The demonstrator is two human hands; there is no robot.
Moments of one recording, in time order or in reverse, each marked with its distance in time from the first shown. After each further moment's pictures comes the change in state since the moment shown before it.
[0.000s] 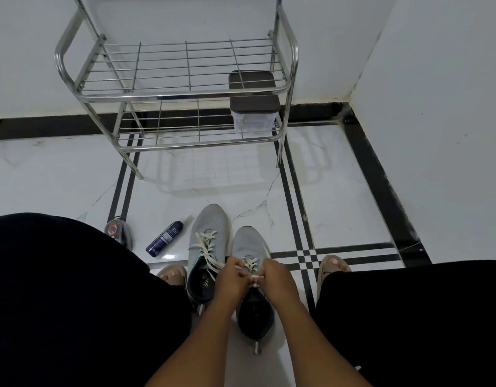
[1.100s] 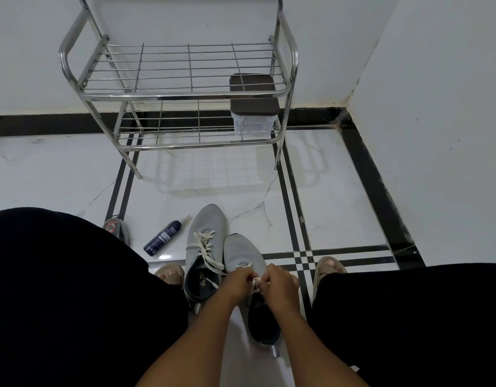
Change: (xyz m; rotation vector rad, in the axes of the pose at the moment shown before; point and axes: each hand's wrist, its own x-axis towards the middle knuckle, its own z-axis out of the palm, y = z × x) left_hand -0.005 0.018 0.001 0.455 -0.347 0.167; right_hand -0.015 0.019 0.012 0.029 0.130 0.026
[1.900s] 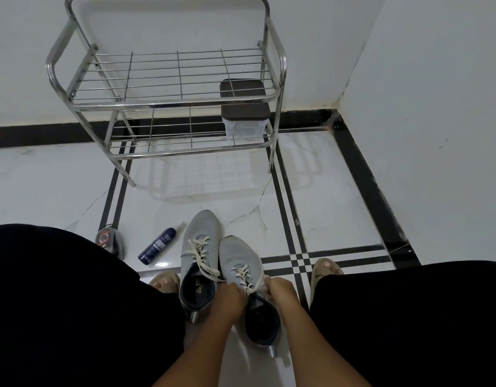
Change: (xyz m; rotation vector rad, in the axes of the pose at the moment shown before) left_hand -0.011 -0.011 0.017 0.309 0.077 -0.177; right_hand 0.018 0.001 -0.009 0.603 -0.278 0.617
